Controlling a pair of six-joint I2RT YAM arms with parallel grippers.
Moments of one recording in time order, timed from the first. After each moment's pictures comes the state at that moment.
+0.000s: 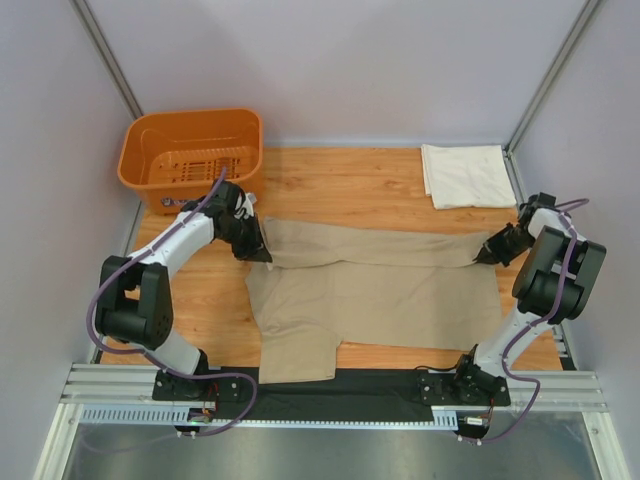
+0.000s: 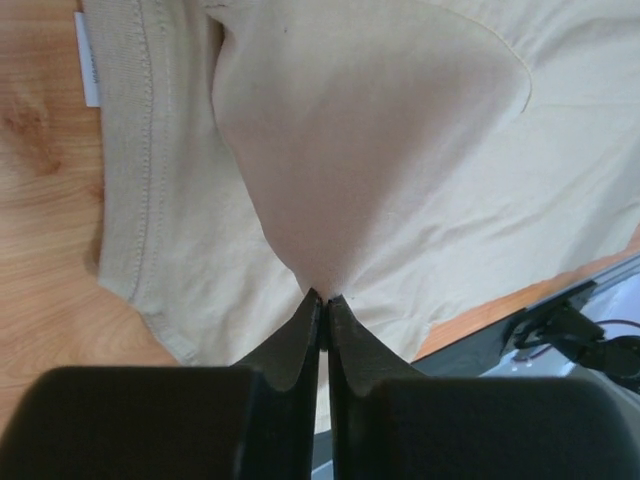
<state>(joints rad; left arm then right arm) -0.22 1.58 1.08 -0.68 0.43 -0.45 -0.46 1.84 1.22 -0.75 -0.27 0.54</state>
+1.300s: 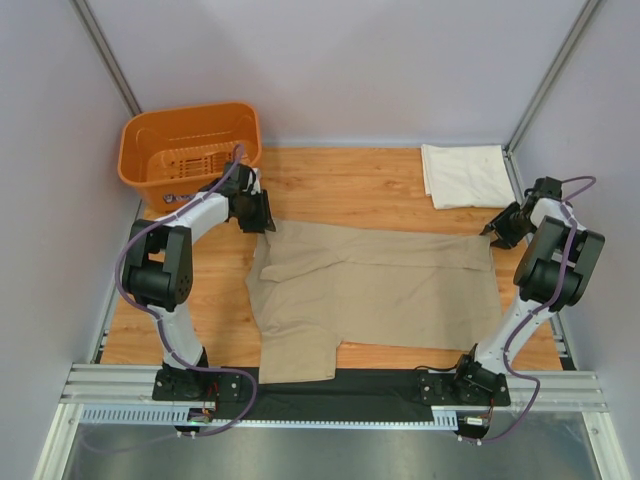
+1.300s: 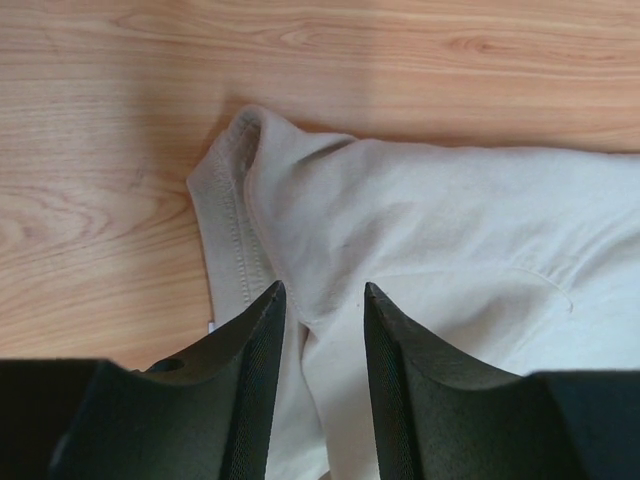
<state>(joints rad) -0.21 1.86 1.29 -0.46 0.22 -0.35 -0.46 1.97 1.37 -0.59 -0.24 0.46</state>
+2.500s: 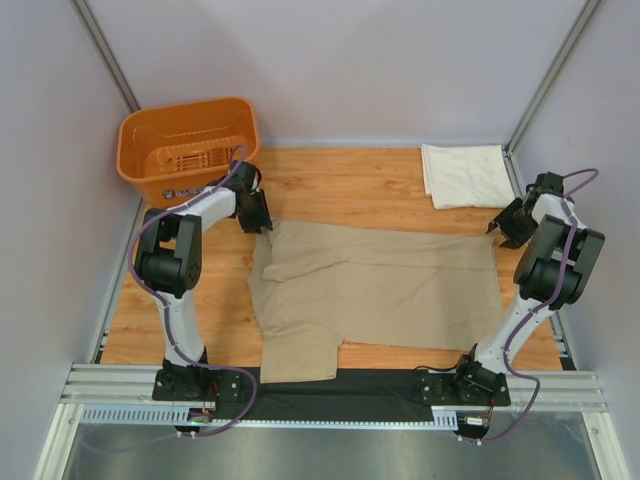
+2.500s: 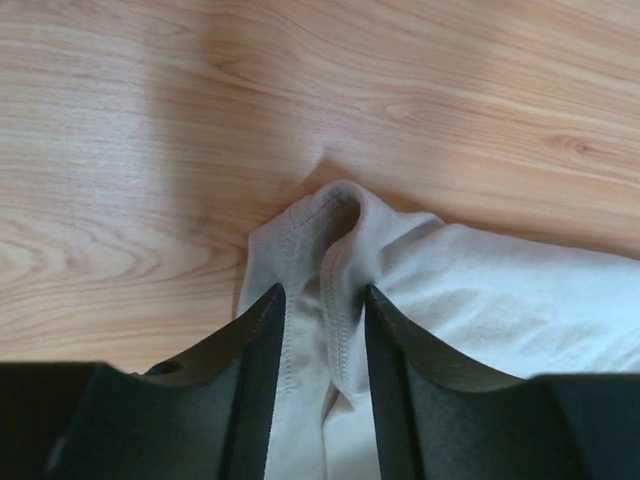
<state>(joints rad) -0.21 1.99 1.39 -0.49 0.09 -0.49 -0.46 1.98 1.42 -0.61 -0.14 0.44</state>
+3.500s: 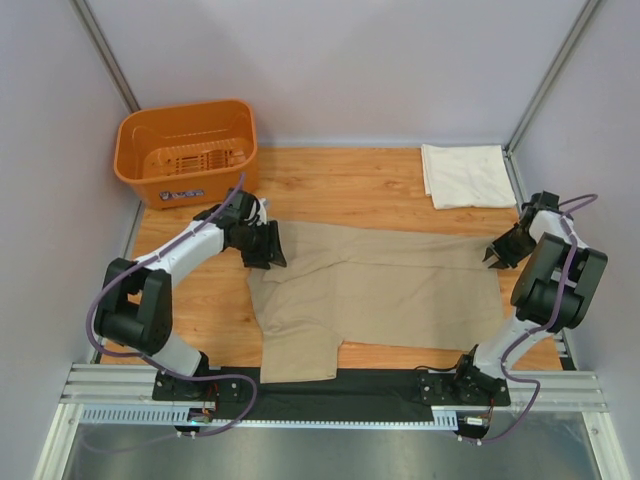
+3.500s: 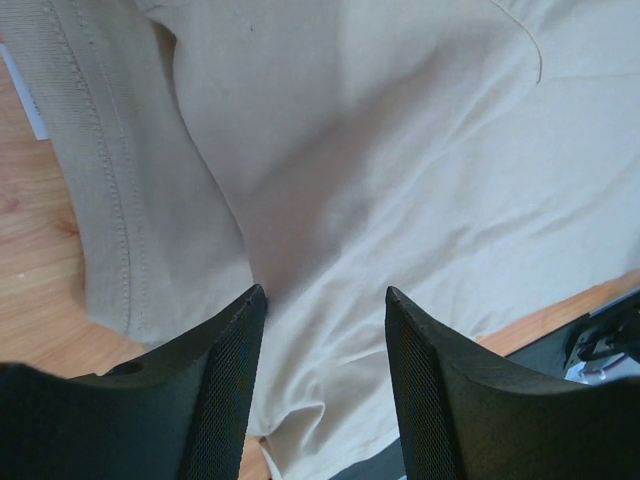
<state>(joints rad) -0.32 1.55 1.01 -0.57 0.35 -0.41 -0.46 1.76 1.18 -0.73 -0.10 0.53</state>
